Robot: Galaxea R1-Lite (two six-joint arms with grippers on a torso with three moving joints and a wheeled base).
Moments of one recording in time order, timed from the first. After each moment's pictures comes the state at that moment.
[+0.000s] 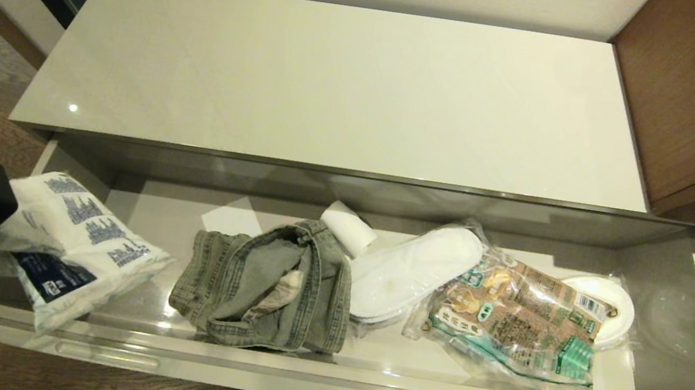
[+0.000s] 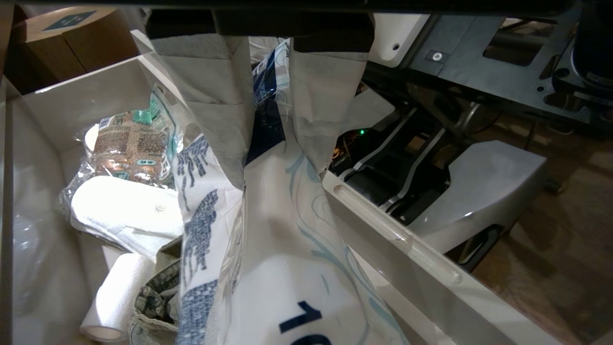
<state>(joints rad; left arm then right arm) -0.07 1.24 -1.21 0.81 -0.15 -0.91 0.01 0.00 0.00 0.00 -0.02 0.02</state>
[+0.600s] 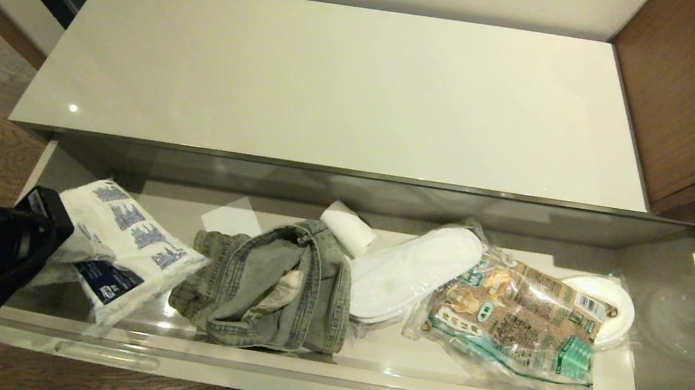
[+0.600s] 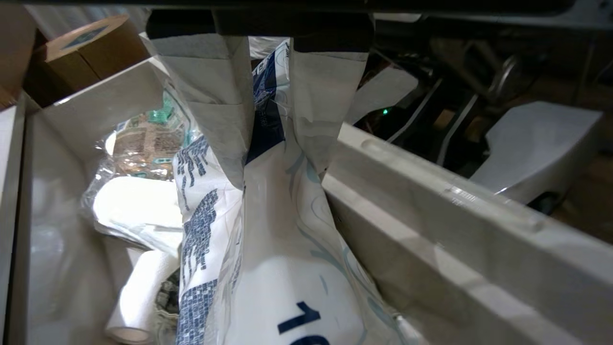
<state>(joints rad) -0.06 1.27 -0.94 0.41 -0.24 -0.90 0.01 0.00 0.00 0.00 -0.02 0.02</state>
